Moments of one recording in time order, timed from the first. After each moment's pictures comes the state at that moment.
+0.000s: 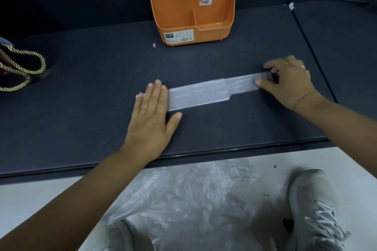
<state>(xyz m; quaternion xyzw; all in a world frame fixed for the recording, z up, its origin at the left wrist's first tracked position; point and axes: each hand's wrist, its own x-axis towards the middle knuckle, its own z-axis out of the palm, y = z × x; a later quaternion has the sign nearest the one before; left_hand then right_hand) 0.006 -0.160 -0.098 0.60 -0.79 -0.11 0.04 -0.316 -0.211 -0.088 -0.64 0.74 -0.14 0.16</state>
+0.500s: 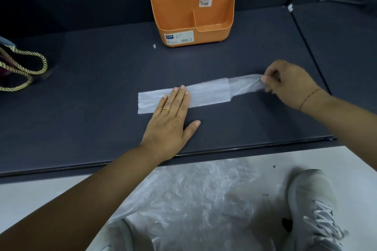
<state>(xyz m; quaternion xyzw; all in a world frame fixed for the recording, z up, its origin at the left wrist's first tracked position) -0.018 -0.160 -0.114 0.52 -0.85 -0.10 0.00 -0.318 -0.211 -0.076 -0.63 0.71 -0.17 0.27</state>
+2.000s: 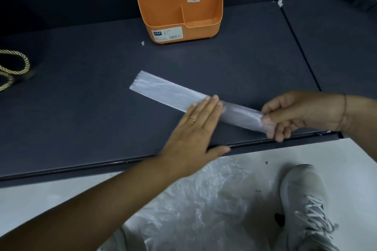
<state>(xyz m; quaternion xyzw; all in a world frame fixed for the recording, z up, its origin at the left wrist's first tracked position) -0.072 -0.132 -0.102 0.40 -0.89 -0.17 0.09 -0.332 -0.162 -0.032 -0.44 0.55 -0.03 0.71</state>
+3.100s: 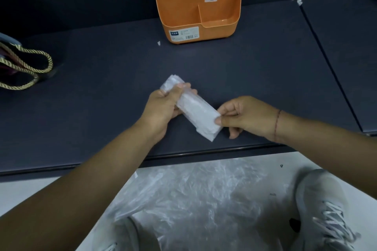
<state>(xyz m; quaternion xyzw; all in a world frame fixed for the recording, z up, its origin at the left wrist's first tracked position) -0.024 -0.187 -0.069 0.59 -0.35 -0.63 0.37 -0.224 -0.167 -0.070 -0.53 0.55 -0.15 0.62</state>
